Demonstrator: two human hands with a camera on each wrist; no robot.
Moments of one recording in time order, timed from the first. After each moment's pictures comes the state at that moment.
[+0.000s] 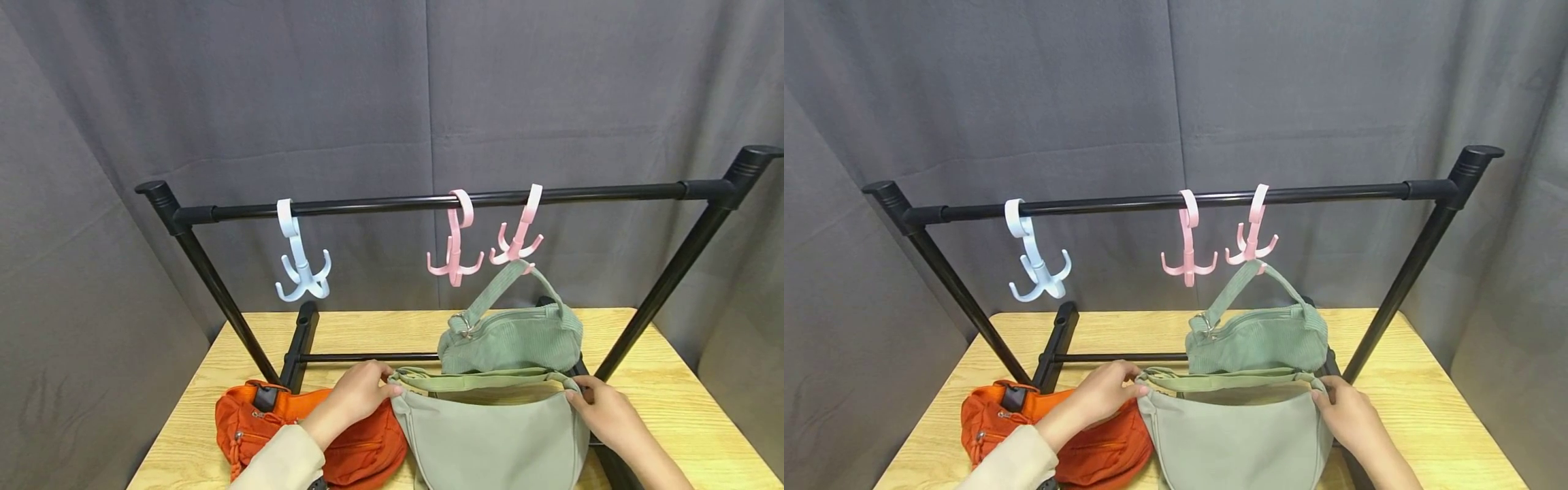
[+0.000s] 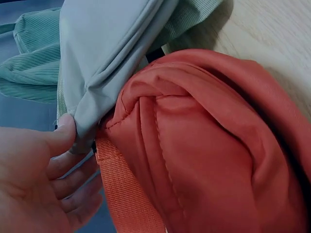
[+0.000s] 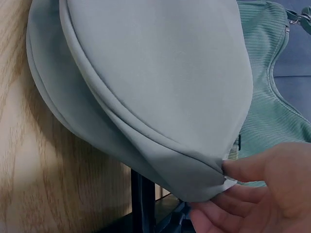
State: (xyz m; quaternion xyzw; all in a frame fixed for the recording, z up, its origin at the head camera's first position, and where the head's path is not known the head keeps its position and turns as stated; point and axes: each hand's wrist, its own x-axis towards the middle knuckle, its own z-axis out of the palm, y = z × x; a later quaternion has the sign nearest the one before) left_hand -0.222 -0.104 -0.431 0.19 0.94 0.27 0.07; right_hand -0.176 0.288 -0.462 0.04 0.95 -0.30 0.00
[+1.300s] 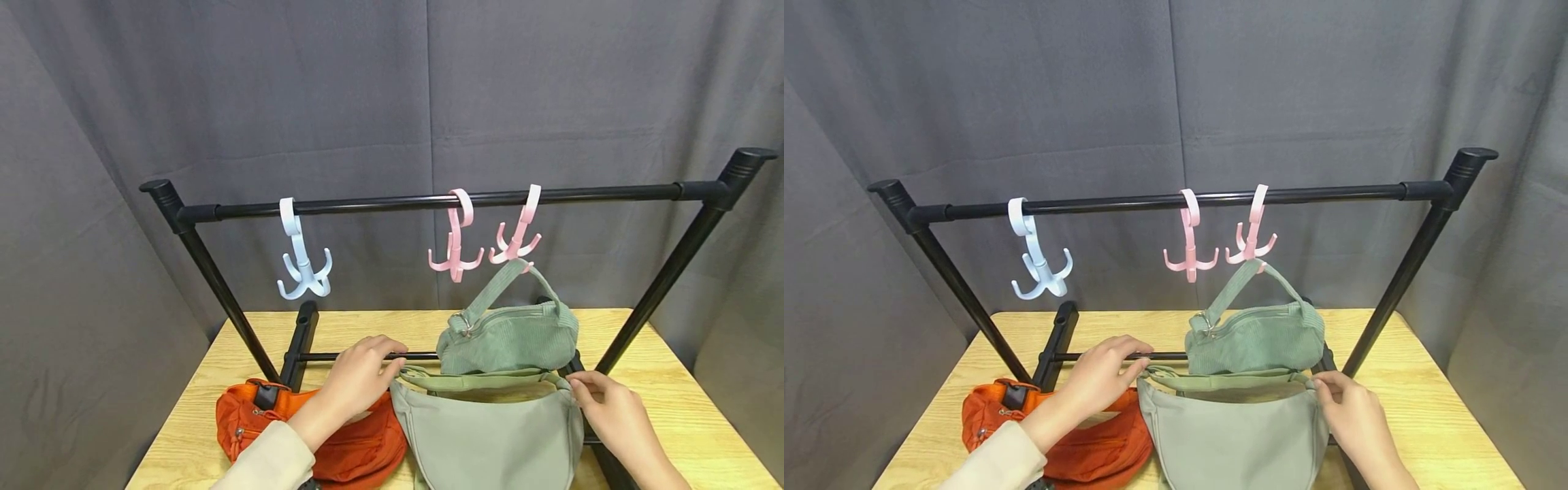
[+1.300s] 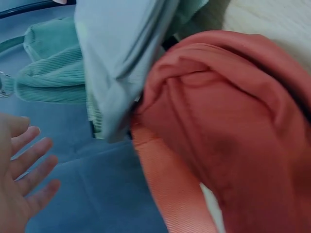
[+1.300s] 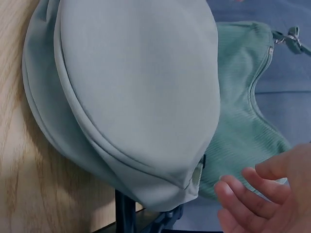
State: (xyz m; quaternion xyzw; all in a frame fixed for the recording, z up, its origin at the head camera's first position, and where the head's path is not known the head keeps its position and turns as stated) left_hand -0.215 -0.102 -0.407 0.27 0.93 0.23 -0.11; right_hand -0.150 0.271 -0.444 0.04 0.94 -0.31 -0.14
